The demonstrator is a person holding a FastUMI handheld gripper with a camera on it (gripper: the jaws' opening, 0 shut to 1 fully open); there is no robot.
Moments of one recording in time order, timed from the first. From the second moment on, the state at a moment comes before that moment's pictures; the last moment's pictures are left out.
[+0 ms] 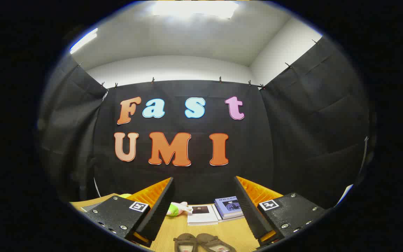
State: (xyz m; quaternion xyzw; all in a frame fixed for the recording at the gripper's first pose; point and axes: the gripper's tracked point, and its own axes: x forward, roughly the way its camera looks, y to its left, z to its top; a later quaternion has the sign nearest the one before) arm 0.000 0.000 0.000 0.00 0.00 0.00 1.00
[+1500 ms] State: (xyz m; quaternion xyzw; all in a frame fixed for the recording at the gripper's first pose) arm 0.011 0.133 -0.133 0.15 0.26 0.18 0.94
